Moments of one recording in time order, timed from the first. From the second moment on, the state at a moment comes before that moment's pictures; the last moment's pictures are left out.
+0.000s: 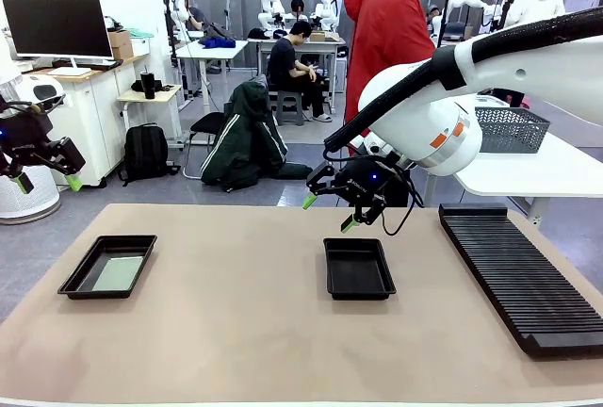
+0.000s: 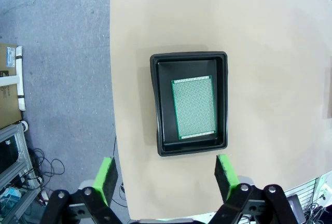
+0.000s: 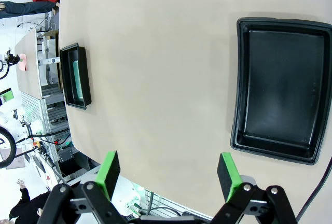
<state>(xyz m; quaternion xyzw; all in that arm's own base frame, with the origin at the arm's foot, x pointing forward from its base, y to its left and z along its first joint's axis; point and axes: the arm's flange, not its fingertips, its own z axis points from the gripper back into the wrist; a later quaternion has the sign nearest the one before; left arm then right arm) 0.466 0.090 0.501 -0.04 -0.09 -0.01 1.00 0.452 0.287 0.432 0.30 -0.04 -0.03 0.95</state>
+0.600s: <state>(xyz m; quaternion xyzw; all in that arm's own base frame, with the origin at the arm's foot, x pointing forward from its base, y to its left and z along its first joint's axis) 0.466 0.090 0.501 -0.04 -0.09 -0.01 1.00 0.452 0.287 0.432 0.30 -0.04 -0.03 0.95</state>
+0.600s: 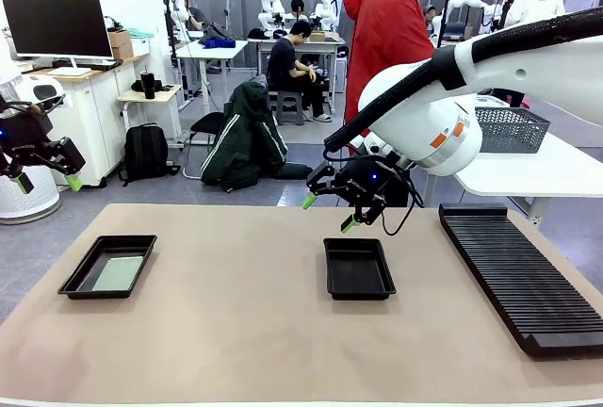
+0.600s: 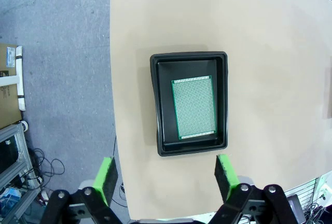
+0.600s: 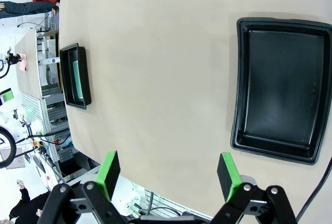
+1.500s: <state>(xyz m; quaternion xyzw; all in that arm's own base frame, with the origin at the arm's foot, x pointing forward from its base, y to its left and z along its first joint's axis) 0.466 0.090 0.501 -0.04 -0.09 -0.01 1.00 0.452 0.287 0.432 0.30 -0.04 -0.03 0.95</state>
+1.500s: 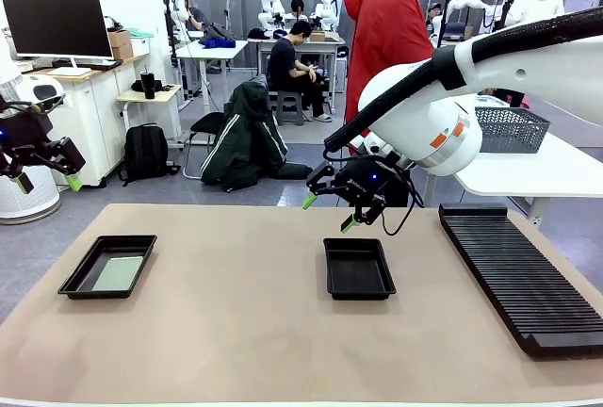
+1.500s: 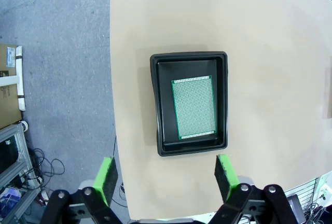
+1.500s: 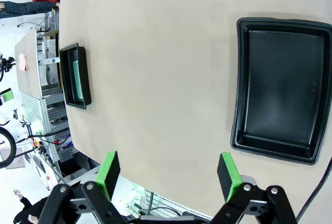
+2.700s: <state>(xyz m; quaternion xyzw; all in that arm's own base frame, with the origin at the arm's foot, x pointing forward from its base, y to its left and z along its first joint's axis) 0.466 0.090 0.501 -0.04 -0.09 -0.01 1.00 0.452 0.287 0.432 0.30 -0.04 -0.03 0.95</state>
